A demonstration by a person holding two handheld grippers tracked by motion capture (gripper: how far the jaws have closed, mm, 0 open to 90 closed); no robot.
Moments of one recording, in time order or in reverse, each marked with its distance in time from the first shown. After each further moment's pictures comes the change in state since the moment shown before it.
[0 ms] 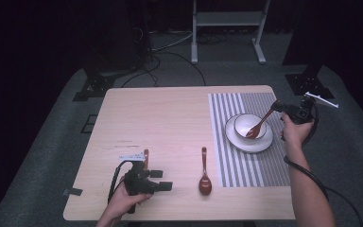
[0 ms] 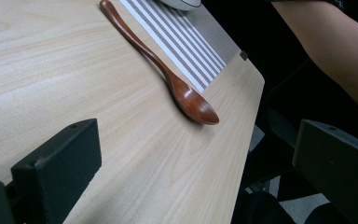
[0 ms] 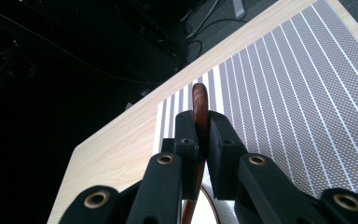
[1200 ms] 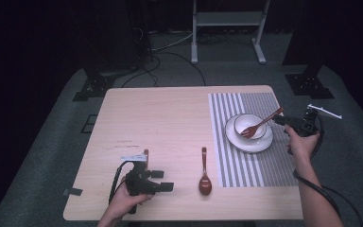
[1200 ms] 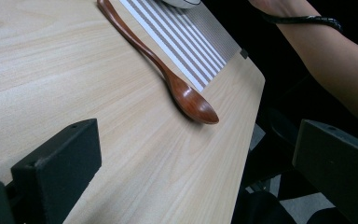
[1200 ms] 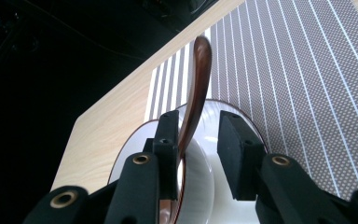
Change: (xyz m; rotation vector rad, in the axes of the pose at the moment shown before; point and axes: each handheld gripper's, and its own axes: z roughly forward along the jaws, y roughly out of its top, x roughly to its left) left arm -0.001 0.000 0.004 0.007 0.002 0.004; right arm -0.027 -0.022 -0.020 0.093 0.034 -0.013
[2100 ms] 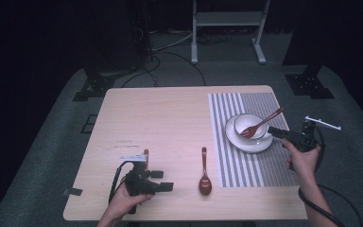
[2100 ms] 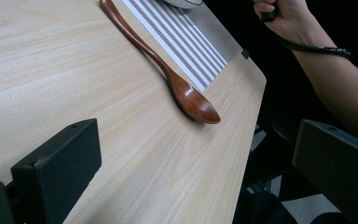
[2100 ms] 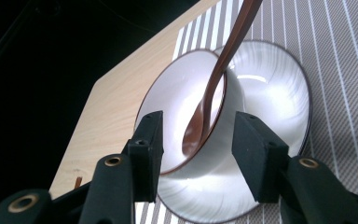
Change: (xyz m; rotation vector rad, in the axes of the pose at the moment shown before) left arm 0.000 0.000 -0.001 -0.009 0.003 -0.004; right arm 0.012 -0.044 -0.023 0.075 0.074 -0.084
